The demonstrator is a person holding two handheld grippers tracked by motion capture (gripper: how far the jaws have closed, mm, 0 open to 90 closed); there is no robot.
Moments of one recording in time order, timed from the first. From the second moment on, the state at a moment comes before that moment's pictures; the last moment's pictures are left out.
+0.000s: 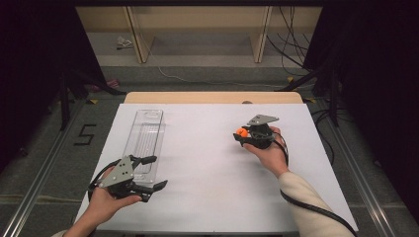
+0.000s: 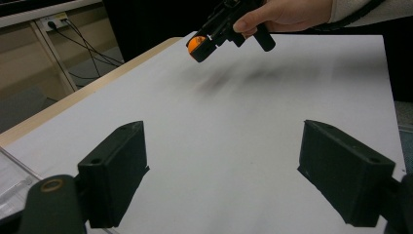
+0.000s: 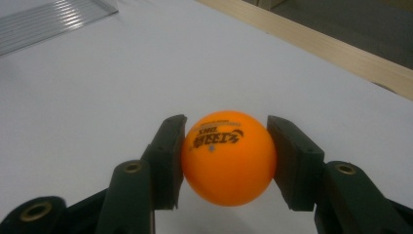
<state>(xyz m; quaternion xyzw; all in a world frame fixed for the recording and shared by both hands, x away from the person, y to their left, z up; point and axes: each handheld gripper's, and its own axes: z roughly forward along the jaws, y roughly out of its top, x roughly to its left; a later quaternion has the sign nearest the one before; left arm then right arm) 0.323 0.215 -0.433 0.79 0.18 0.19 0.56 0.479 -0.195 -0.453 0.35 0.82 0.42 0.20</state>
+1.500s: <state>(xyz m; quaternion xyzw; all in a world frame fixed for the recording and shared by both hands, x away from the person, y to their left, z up) 0.322 0.215 -0.433 0.79 0.18 0.19 0.56 0.477 -0.173 -0.447 0.33 0.82 0.43 0.19</state>
